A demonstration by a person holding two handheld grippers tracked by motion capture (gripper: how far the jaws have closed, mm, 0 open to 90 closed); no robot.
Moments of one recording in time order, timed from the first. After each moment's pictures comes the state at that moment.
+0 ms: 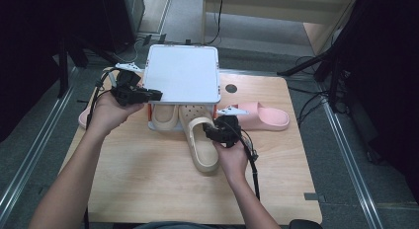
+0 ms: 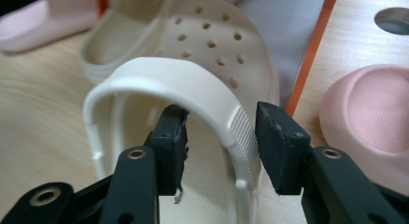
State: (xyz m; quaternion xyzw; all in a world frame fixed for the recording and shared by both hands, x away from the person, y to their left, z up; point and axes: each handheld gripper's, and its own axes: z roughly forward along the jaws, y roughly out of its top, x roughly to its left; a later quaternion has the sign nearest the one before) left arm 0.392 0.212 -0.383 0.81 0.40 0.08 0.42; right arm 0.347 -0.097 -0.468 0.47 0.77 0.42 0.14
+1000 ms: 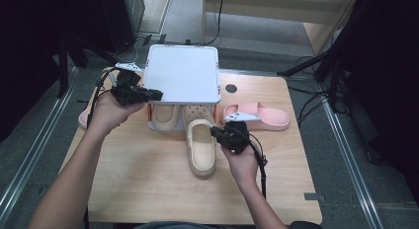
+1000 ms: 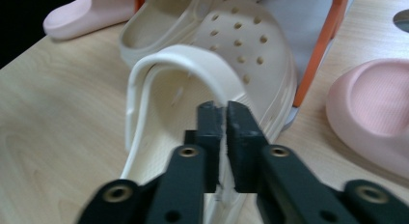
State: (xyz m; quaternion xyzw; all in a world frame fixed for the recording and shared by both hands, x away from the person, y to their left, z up) left arm 0.394 0.213 -0.384 0.81 0.40 0.07 0.43; right arm 0.326 -0.120 -0.459 0.43 0.78 0.43 0.11
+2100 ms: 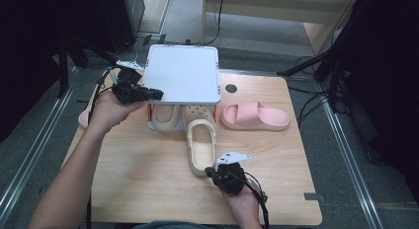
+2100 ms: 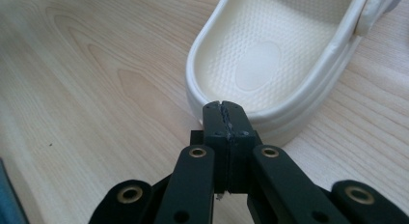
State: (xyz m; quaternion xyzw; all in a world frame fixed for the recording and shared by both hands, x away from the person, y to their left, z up) left arm 0.399 0.213 -0.382 0.81 0.40 0.06 0.42; right arm 0.242 -0.115 -0.506 0.38 0.84 0.39 0.06
